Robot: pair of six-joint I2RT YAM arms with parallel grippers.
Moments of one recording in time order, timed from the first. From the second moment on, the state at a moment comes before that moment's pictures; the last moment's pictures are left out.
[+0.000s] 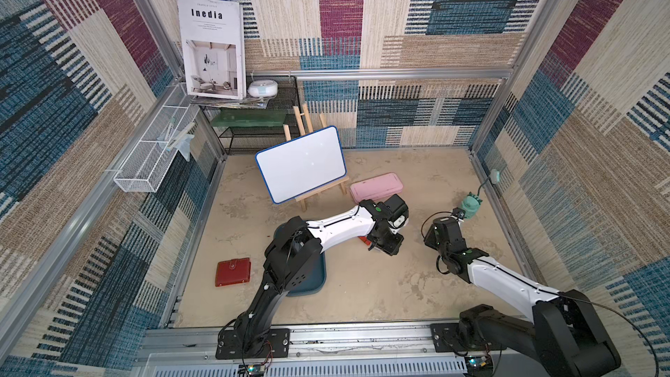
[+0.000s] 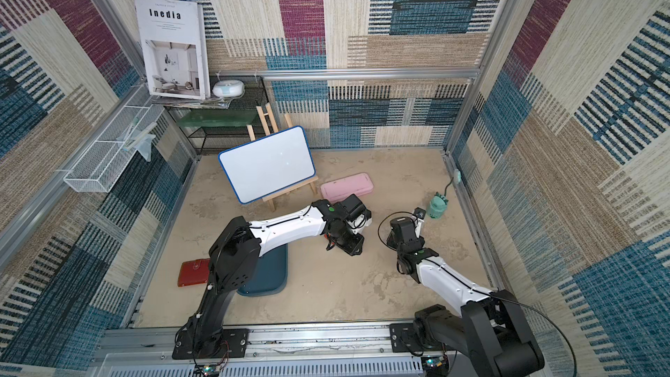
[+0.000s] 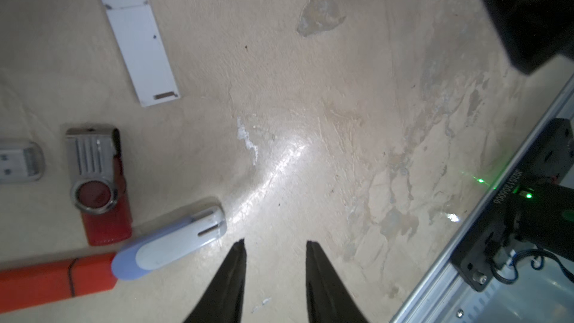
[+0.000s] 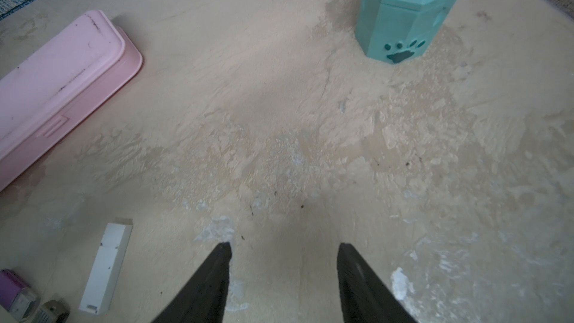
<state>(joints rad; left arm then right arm) -0.93 2.18 1.75 -0.81 0.28 -0.24 0.33 1.15 0.40 -0.05 0.42 0.64</state>
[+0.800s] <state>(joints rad) -0.86 2.13 1.56 -0.75 0.30 -0.20 0.33 1.21 0.43 -0.04 0.41 0.63</state>
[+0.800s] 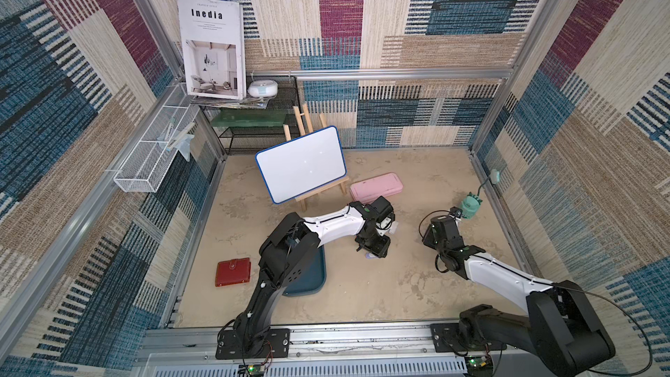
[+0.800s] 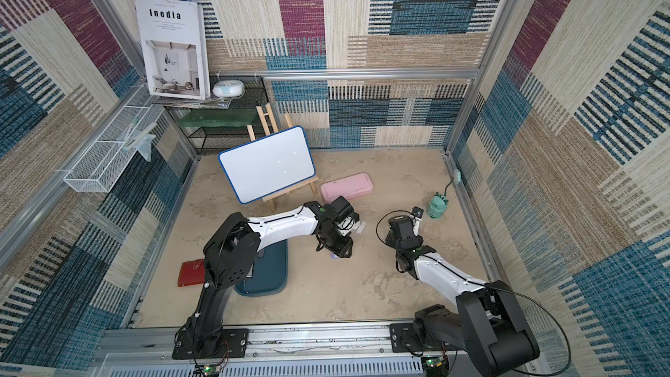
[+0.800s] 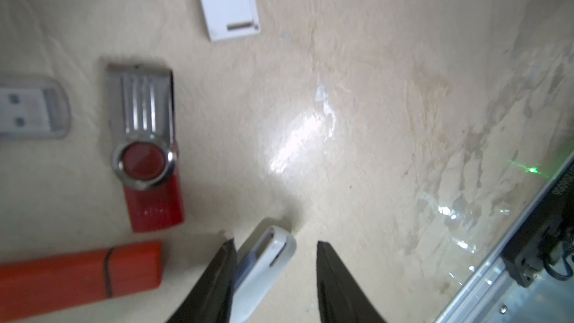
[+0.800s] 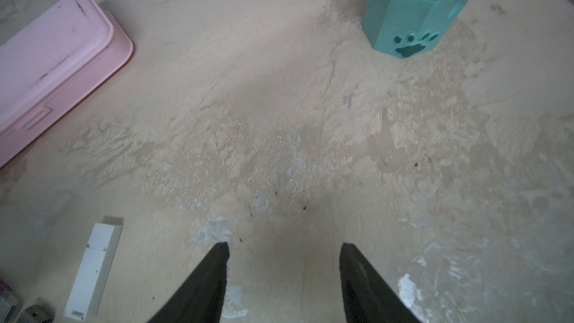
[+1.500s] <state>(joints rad) -0.98 2.06 1.44 -0.71 0.01 -0.22 0.33 1.23 0.44 -0.04 0.39 0.62</state>
